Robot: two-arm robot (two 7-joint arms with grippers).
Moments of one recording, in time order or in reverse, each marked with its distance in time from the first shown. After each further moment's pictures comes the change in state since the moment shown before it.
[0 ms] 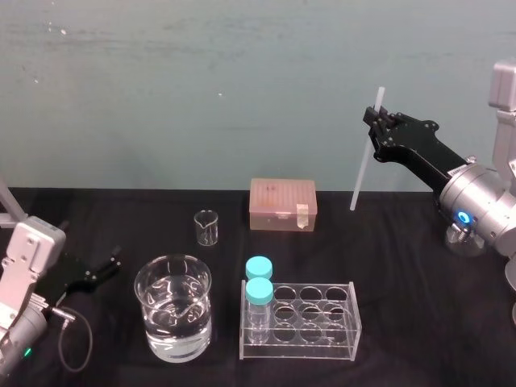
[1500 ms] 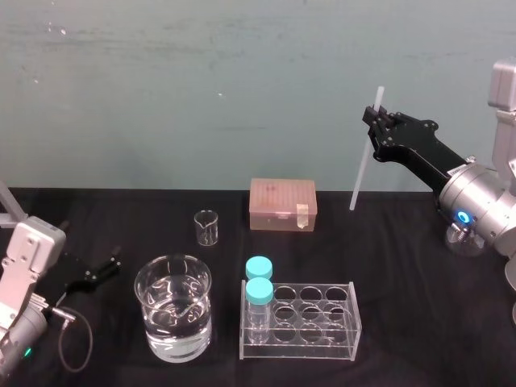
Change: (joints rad) left arm 0.000 0.000 0.000 0.000 0.000 0.000 0.000; right arm 0.001 0.001 -0.003 -0.001 0.002 -0.002 0.000
